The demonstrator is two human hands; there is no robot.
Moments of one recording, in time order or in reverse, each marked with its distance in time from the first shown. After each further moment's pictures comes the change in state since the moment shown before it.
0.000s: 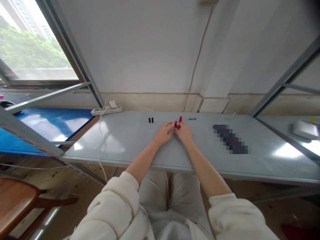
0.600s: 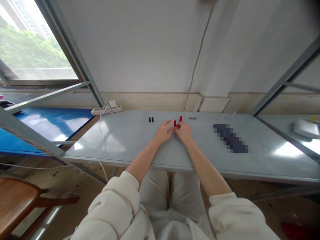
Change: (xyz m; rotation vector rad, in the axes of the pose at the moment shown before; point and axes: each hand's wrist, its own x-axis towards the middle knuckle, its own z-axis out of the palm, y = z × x) left_hand 0.002 0.003 -0.004 -0.051 0.030 0.002; right_hand 0.000 -0.001 0.000 -0.001 0.008 -0.027
